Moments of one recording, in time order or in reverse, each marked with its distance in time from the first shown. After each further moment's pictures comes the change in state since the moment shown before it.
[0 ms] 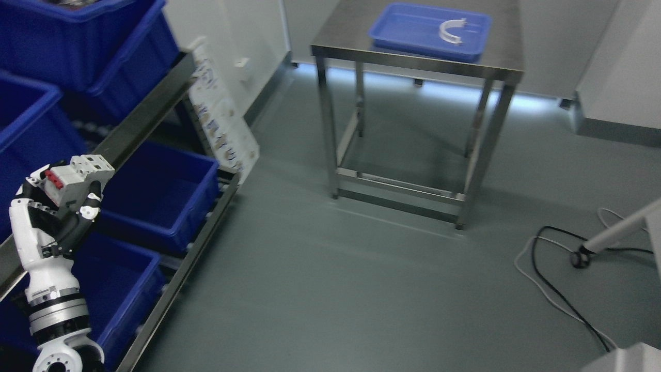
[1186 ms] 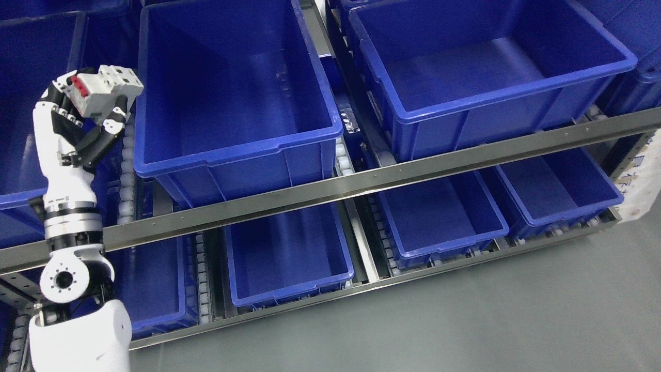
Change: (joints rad) left arm -0.330 0.062 -0.144 0.104 -0.014 0.125 -0.072; right arm 0.000 0.000 0.000 0.000 0.000 0.000 -0.001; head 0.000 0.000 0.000
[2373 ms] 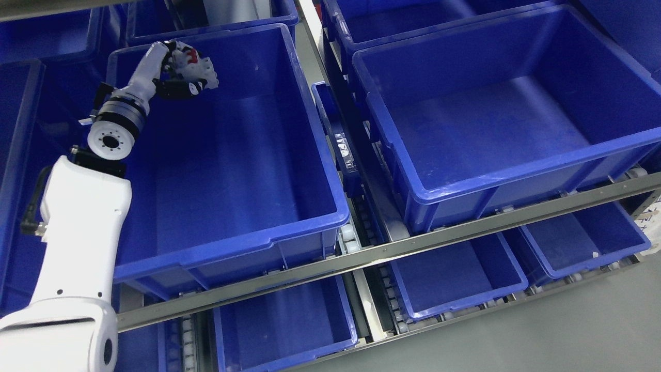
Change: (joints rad) left arm -0.615 0.129 -0.341 0.935 -0.528 0.022 -0.137; right arm 0.000 0.000 0.000 0.000 0.000 0.000 0.005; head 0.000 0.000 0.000
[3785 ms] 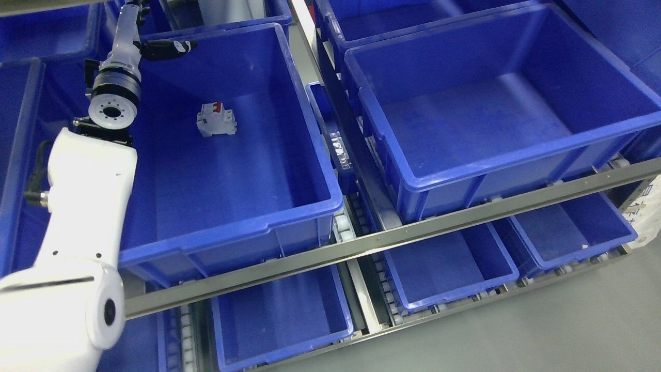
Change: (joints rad) left arm -0.107 -0.071 0.150 0.109 0.175 -0.033 0.253; right arm 0.000 0.000 0.000 0.000 0.000 0.000 -0.007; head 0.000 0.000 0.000
